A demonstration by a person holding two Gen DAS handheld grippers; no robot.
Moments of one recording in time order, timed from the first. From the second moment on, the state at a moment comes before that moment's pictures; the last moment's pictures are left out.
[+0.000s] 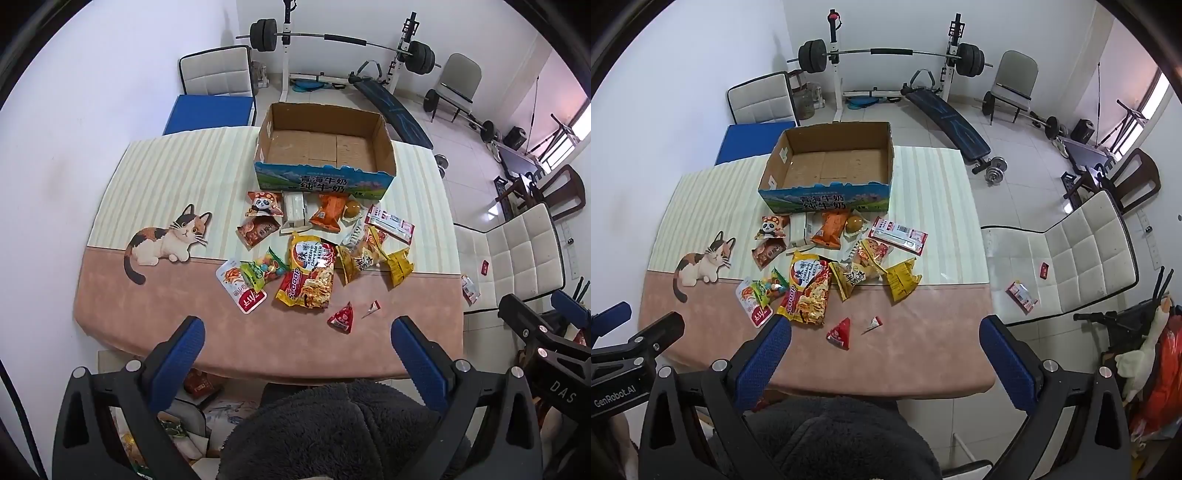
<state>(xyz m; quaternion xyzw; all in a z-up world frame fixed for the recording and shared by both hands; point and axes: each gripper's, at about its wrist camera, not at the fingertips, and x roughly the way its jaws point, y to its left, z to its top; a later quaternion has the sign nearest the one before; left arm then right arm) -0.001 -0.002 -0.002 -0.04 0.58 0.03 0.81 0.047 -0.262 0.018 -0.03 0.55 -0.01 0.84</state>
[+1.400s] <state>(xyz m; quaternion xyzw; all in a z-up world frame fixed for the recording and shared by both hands) -0.007 -0.004 0.005 -0.05 0.58 0.03 0.82 0.043 -0.262 0.024 -0.02 0.54 -0.01 0.84</state>
